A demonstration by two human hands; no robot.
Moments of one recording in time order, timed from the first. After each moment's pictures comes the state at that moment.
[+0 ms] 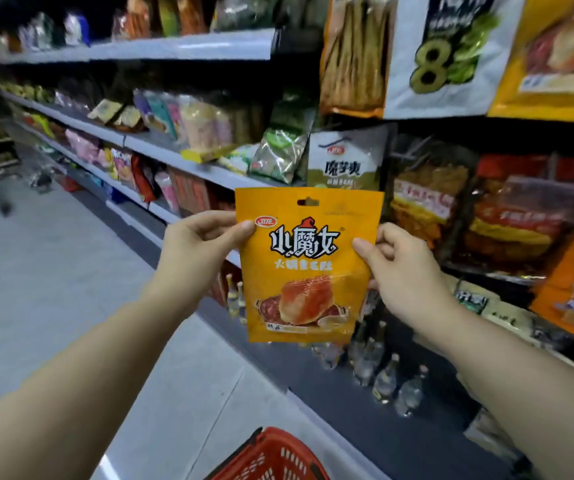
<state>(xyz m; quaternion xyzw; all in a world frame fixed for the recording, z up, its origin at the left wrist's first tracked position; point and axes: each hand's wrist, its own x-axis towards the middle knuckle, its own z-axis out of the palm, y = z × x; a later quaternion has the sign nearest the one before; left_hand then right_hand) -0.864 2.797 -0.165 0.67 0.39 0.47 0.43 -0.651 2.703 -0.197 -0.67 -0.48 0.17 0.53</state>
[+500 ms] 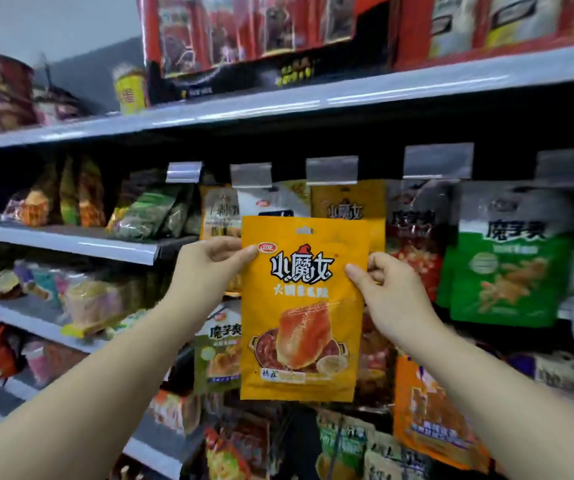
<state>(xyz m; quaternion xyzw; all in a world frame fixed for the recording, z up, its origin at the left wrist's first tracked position) -0.707 2.752 0.058 0.72 0.20 0.49 0.44 -0.537 2.596 0.032 -0.69 -0.44 -0.06 0.58</state>
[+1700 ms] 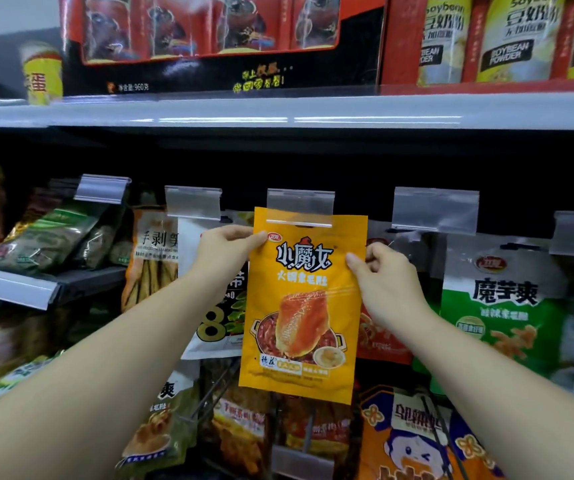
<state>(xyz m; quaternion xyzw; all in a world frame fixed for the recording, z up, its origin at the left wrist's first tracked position) -0.532 2.816 0.116 0.69 0.15 0.47 0.53 -0.425 2.634 0.107 -0.74 -0.39 -0.17 0.53</state>
